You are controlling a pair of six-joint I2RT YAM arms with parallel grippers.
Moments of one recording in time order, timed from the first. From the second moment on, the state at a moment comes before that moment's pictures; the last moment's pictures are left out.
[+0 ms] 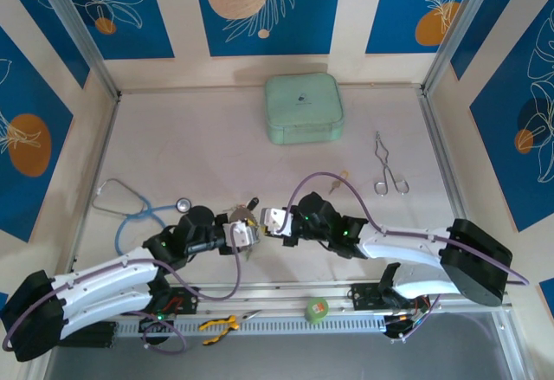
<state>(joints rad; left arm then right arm) -0.88 0.85 0.28 0.07 0.18 0.61 1.02 1.22 0.49 0.26 -0.17 -0.48</state>
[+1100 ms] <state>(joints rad) -0.88 0.89 0.37 0.04 0.09 0.29 0.76 0.96 0.49 0.11 -0.22 0.15</state>
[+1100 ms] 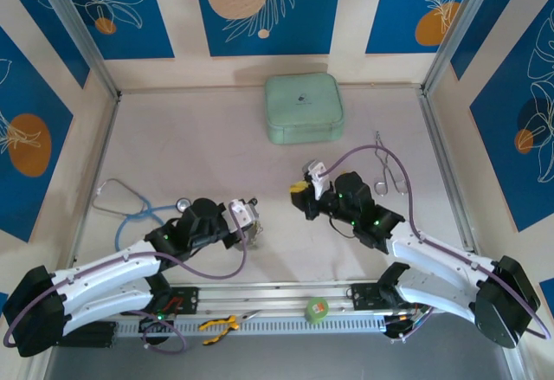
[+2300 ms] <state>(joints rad) -0.88 0.88 0.28 0.22 0.23 0.53 0.92 1.21 0.45 0.21 -0.63 -0.35</state>
